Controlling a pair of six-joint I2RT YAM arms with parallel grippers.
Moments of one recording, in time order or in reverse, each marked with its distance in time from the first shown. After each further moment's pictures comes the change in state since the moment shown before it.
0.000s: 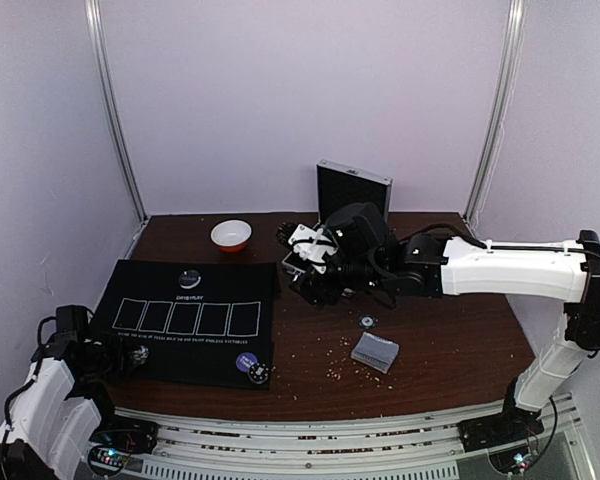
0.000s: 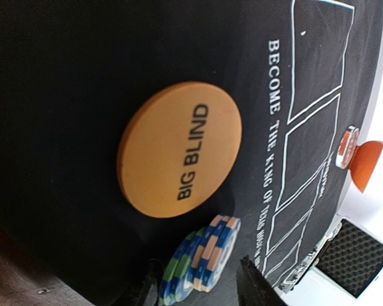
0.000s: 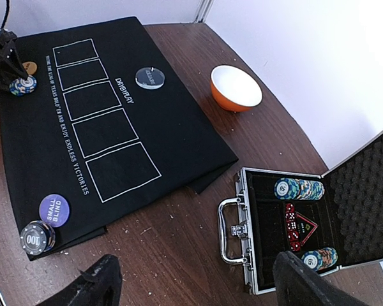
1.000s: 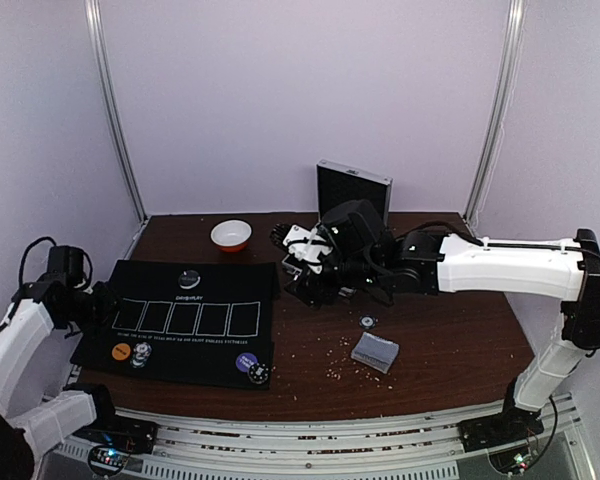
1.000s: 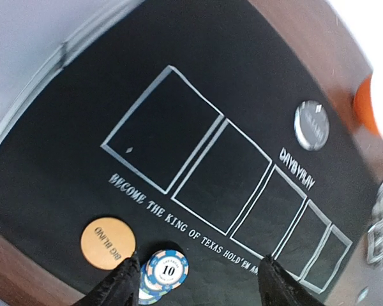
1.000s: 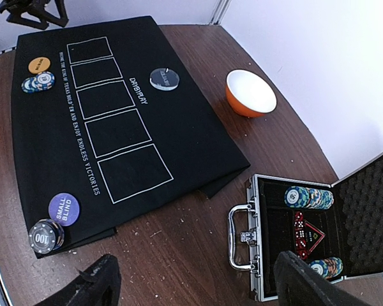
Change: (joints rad) left arm -0.171 0.276 0.435 -0.102 -0.314 0.485; right arm 0.000 0.021 0.037 -0.026 -0.050 -0.024
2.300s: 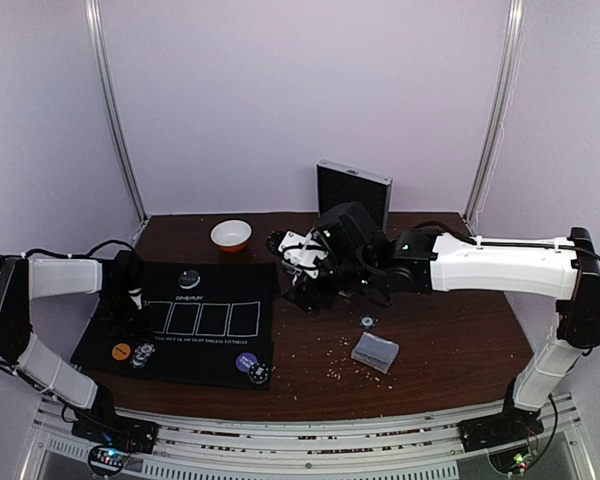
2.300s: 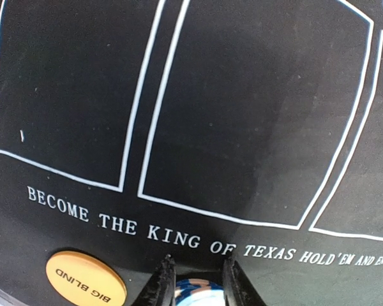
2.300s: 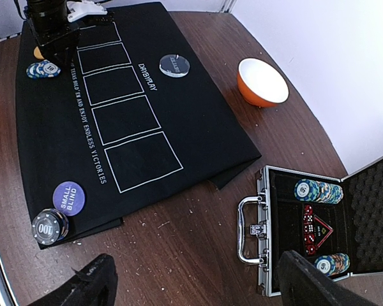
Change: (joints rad) left arm -0.228 0.621 0.099 0.013 -0.081 0.333; right arm 0.007 0.034 0.035 -0.062 -0.016 0.002
